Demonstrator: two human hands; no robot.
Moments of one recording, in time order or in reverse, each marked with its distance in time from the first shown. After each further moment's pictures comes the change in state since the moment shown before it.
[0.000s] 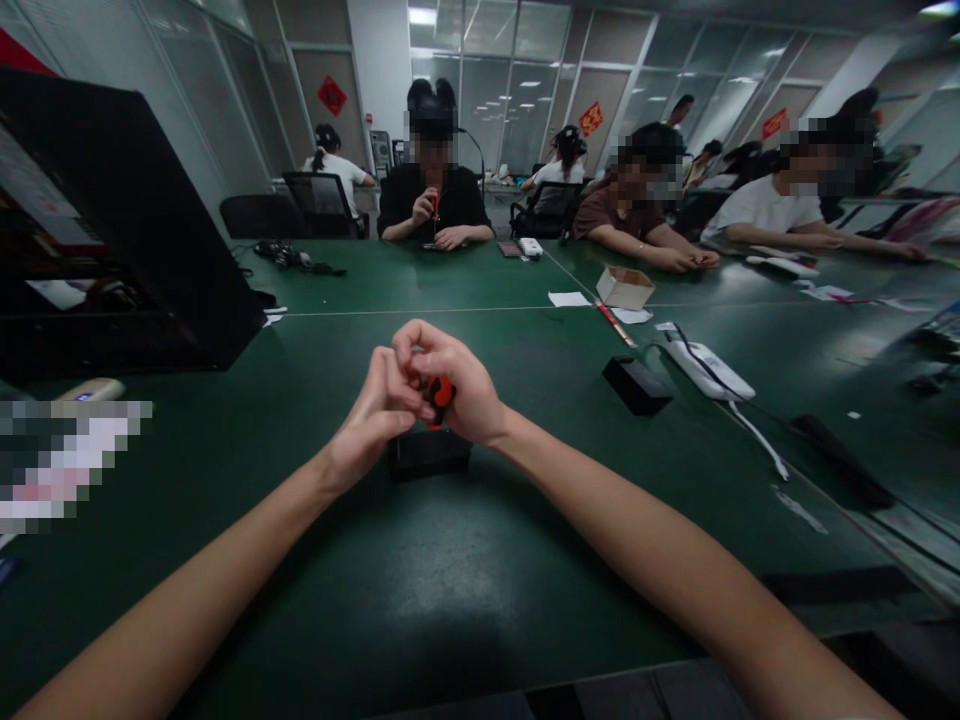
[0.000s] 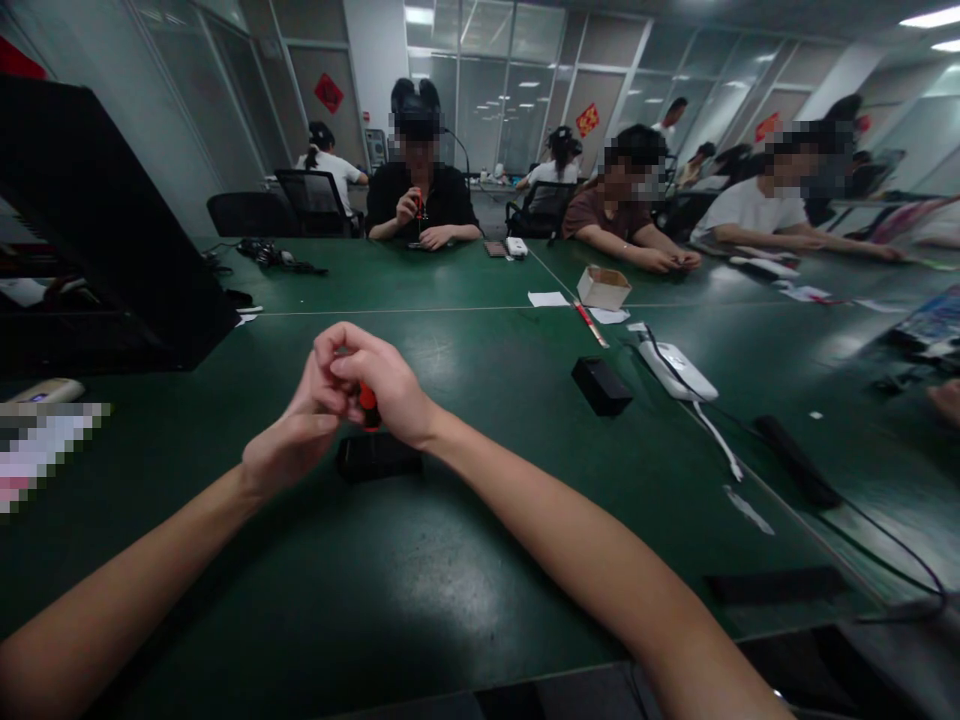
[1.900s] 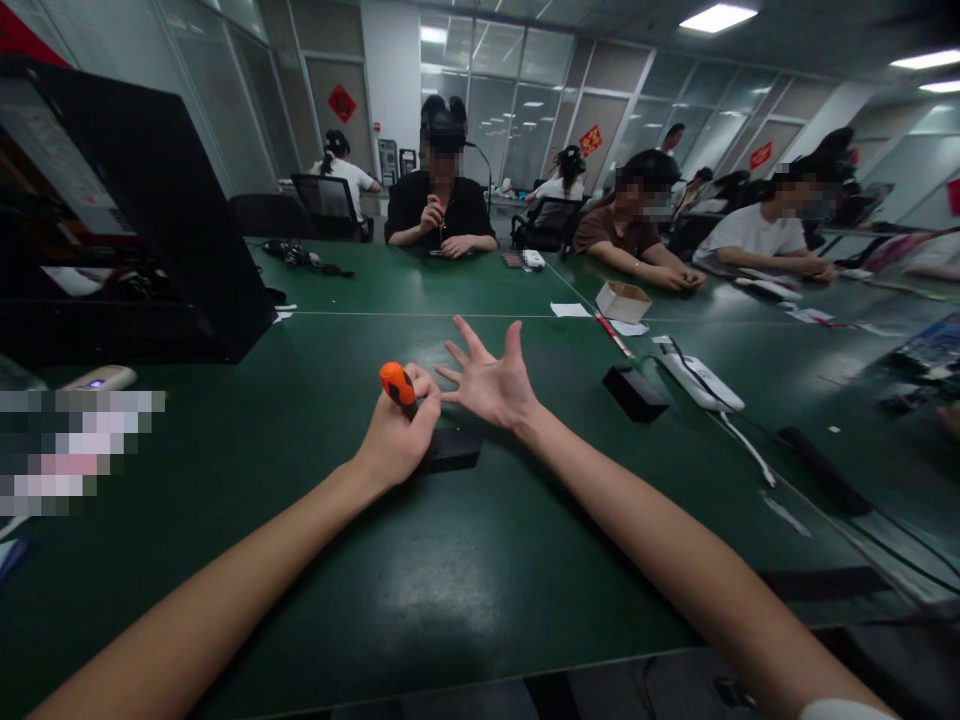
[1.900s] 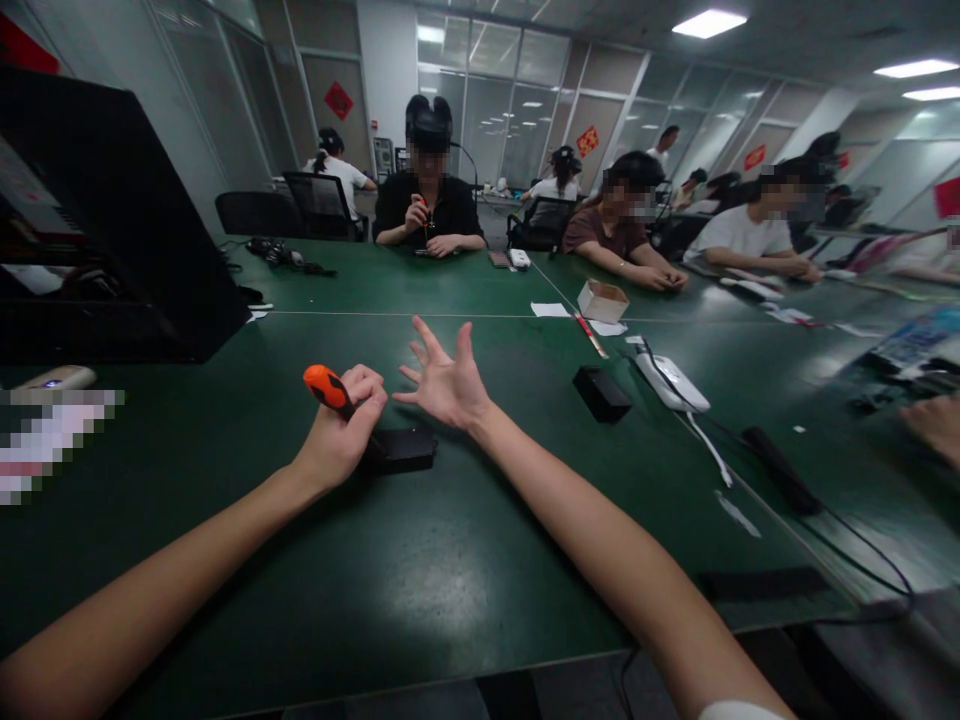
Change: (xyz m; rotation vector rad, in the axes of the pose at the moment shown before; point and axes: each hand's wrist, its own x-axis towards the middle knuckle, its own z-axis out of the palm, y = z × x) left_hand -0.007 -0.016 0.002 0.911 -0.191 0.461; right_hand -0.024 0.032 -0.067 0.440 0.375 0.345
